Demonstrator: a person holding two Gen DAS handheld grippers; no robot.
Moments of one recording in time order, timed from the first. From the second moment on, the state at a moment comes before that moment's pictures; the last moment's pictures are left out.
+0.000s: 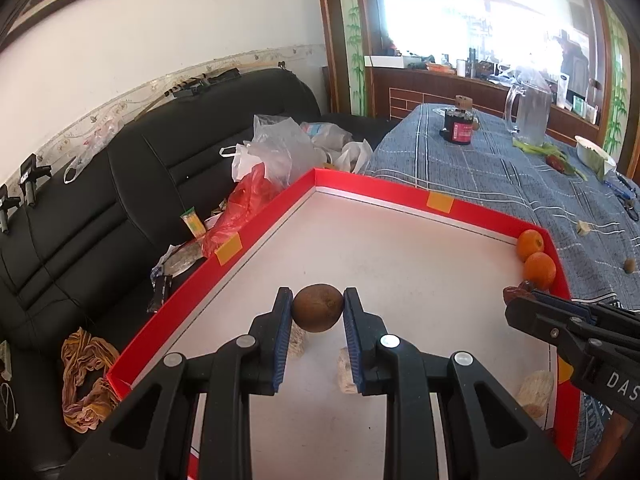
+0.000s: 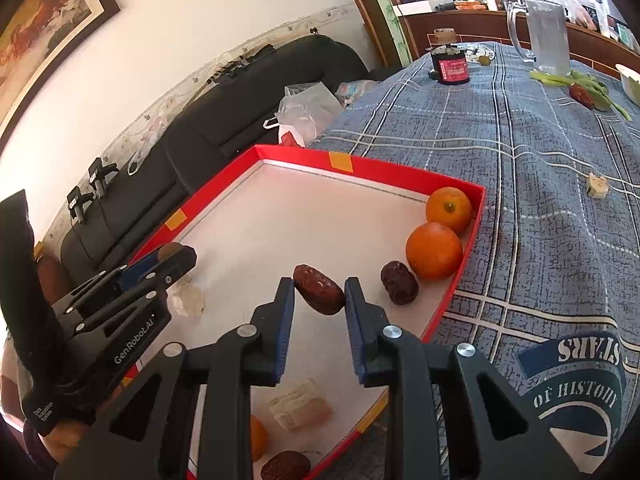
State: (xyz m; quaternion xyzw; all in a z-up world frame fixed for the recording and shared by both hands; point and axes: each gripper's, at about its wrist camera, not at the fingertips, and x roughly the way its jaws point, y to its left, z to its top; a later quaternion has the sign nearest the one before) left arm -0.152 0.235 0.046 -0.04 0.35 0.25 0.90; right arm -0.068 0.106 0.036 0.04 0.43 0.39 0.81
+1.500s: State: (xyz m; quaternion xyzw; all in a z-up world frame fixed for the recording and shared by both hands) left arm -0.159 0.231 0.055 -0.03 0.34 0.26 0.90; right arm -0.052 0.079 0.045 0.10 0.42 0.35 0.83
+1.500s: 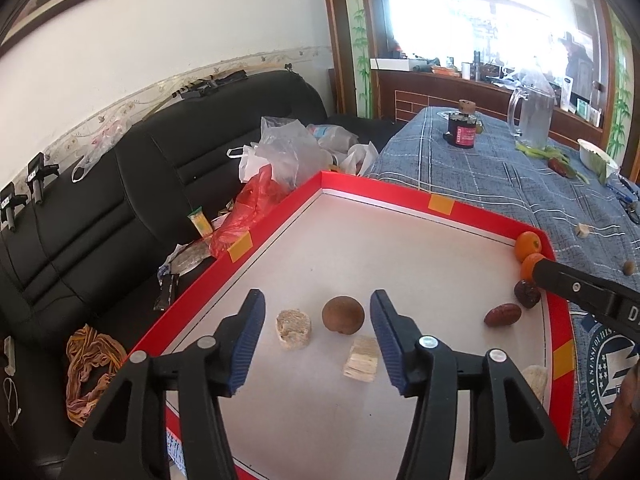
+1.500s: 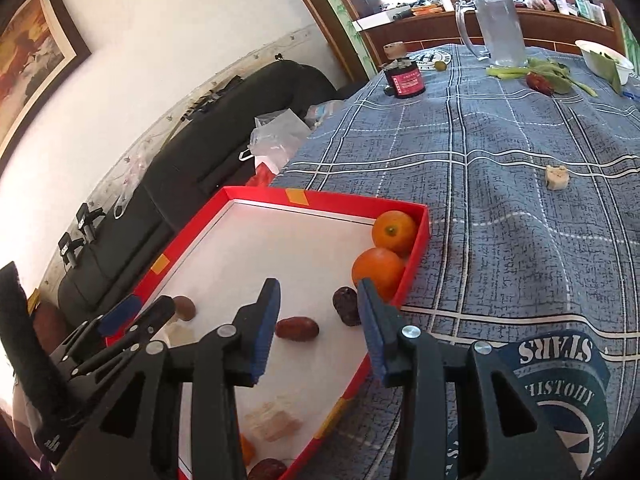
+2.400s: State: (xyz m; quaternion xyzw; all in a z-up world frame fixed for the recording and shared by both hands) left arm -0.157 0.193 0.066 0.01 0.35 0.23 0.91; right arm -0.016 -0.016 0.078 0.07 0.41 0.30 0.86
